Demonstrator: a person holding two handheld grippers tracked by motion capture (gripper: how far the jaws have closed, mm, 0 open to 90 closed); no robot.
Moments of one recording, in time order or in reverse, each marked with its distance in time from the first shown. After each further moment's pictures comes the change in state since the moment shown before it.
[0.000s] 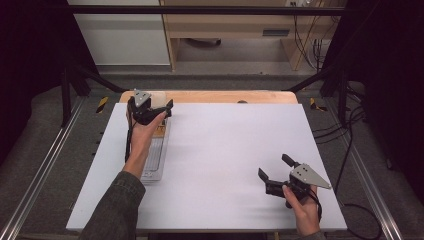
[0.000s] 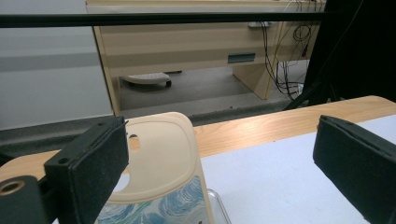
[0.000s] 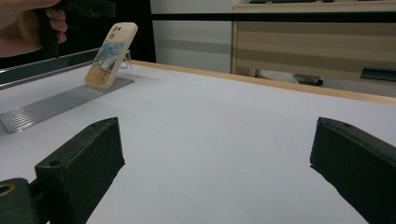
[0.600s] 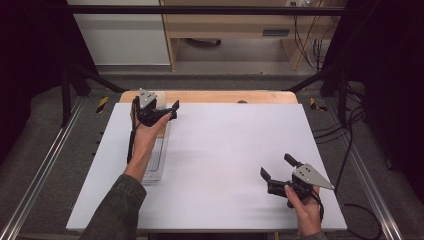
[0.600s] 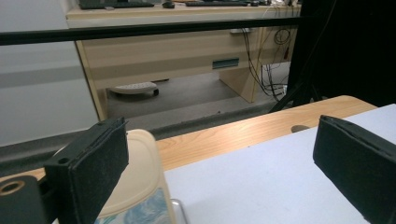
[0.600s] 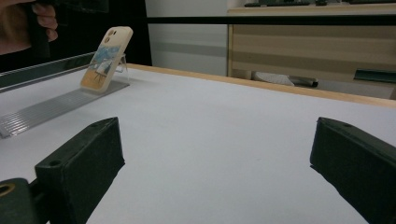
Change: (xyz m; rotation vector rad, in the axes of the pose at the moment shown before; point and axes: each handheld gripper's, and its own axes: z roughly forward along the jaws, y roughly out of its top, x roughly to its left) left arm -0.025 0.011 -0.010 -0.036 -0.064 0.043; right arm -0.004 0.001 -0.004 -0.012 -0.017 0.004
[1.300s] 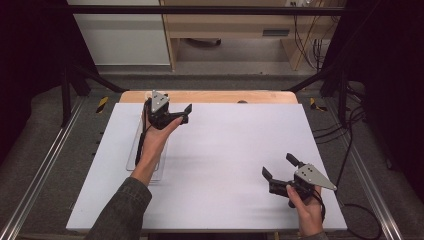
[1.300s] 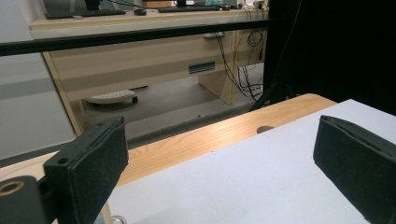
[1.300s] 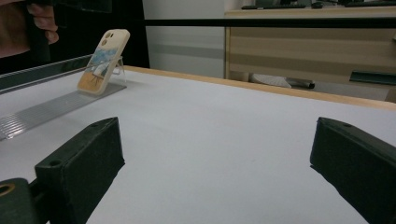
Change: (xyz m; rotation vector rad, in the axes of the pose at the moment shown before) left arm -0.033 0.003 0.002 -0.010 -0.086 0.040; right arm -0.003 0.001 -0.002 -0.009 -0.009 -0.002
